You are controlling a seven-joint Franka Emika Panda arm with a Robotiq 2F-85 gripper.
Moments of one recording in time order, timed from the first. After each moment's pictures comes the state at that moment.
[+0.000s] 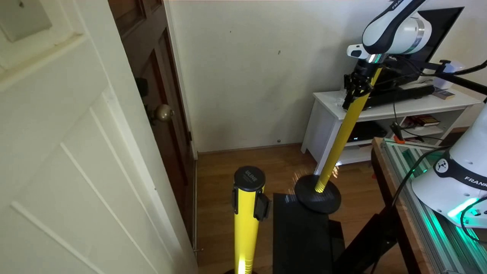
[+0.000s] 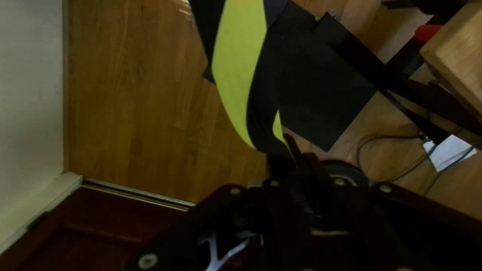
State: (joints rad) arm -0.44 -0.02 -0.64 -2.67 0.08 2.73 -1.81
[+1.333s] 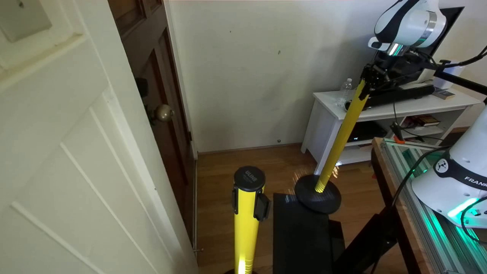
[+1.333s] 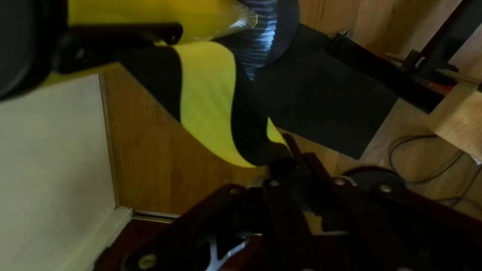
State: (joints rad) arm -0.54 0.04 -0.75 -2.57 0.24 2.70 -1.99
